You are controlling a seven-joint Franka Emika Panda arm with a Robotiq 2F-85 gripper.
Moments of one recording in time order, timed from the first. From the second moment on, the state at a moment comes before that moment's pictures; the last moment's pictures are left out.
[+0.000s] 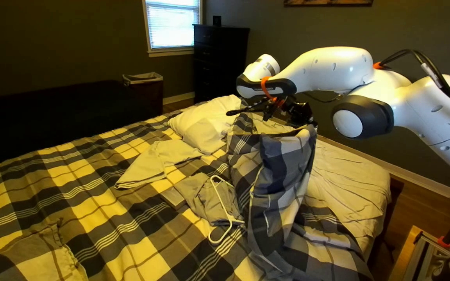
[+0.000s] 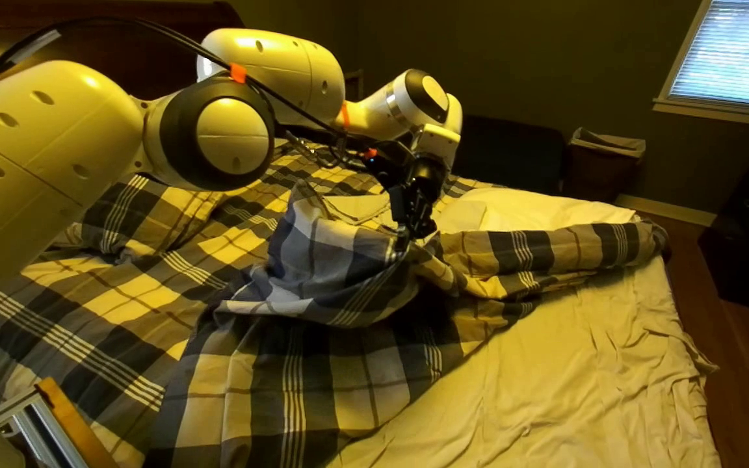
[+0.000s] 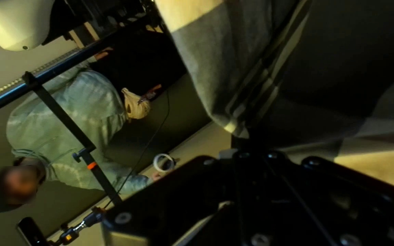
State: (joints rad) arm 0.03 1.06 -0.37 -0.76 -0.32 0.82 1.39
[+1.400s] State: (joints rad) arm -0.29 1.06 -0.66 -1.07 -0.35 1.10 1.69
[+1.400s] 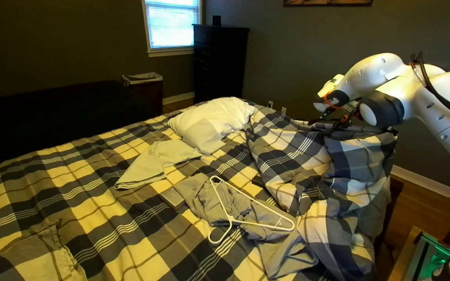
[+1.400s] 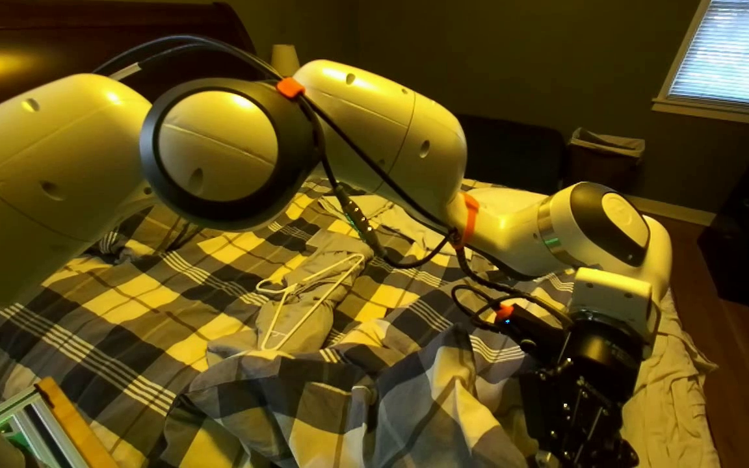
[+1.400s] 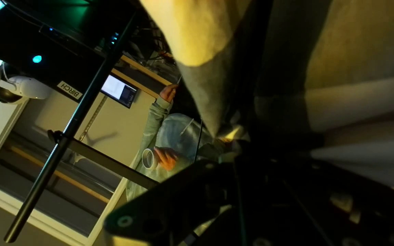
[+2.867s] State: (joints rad) arm -0.32 1.07 -0.69 -1.13 -0.36 1.74 1.80
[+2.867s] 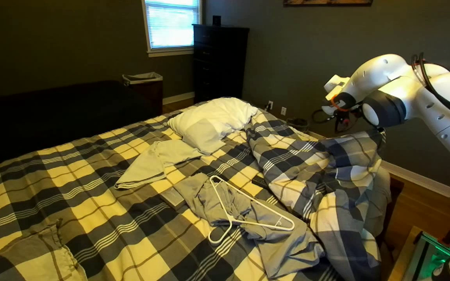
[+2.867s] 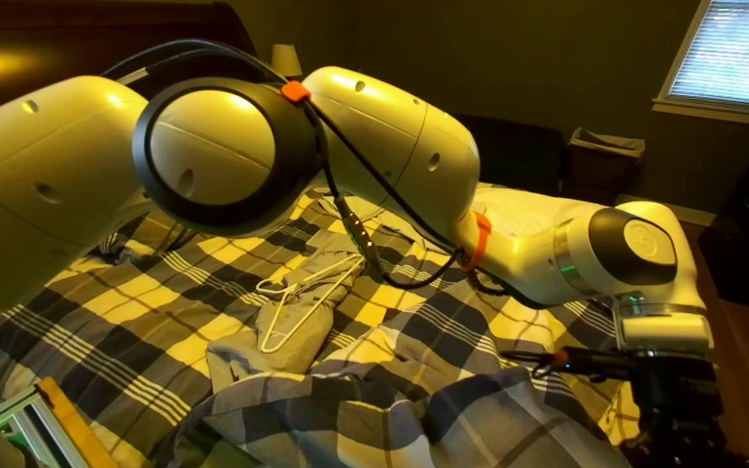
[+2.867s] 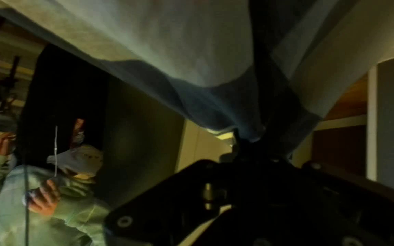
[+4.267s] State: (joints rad) arm -0.72 1.49 -0.79 -0.91 -0.81 2.55 2.70
